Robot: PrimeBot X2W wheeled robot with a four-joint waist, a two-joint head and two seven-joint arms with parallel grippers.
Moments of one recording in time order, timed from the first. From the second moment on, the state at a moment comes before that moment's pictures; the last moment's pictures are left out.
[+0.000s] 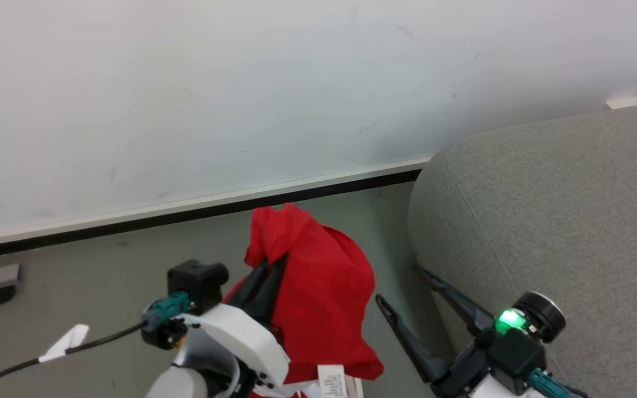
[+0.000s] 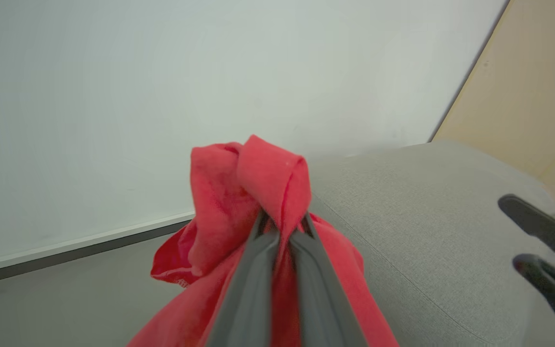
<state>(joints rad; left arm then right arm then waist) -0.24 0.10 -0.33 0.01 -0.36 -0.03 0.12 -0.27 -0.23 0.61 0.10 0.27 0.13 -0.26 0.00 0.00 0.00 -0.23</state>
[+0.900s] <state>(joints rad) -0.23 0.06 -0.50 -0.04 -0.44 -0.04 0.18 -0.53 -0.13 0.91 0.51 0.38 0.13 -0.26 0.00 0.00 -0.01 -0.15</state>
